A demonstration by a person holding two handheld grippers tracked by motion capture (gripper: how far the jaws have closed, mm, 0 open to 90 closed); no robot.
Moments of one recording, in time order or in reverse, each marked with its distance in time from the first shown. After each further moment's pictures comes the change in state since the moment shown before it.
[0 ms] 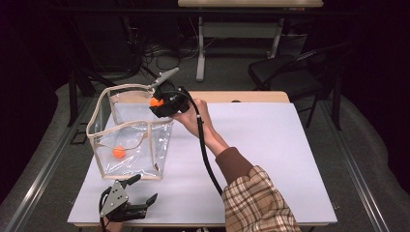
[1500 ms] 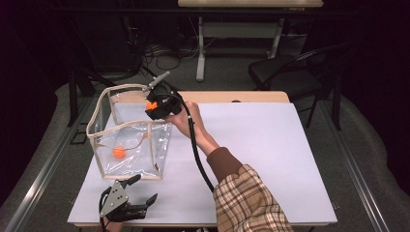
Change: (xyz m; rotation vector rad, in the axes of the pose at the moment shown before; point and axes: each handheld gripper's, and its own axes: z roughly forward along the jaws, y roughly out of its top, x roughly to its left) left arm 0.000 0.000 0.000 -0.002 -0.002 0.004; right arm 0.003 -0.002 0.036 0.046 0.019 0.035
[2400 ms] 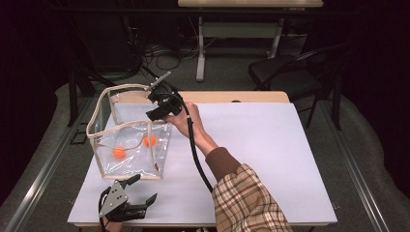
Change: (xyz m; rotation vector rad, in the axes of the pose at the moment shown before) left arm 0.001 0.000 -0.001 -0.003 -0.001 -0.003; right arm -0.007 -0.005 0.012 0.033 -0.003 0.067
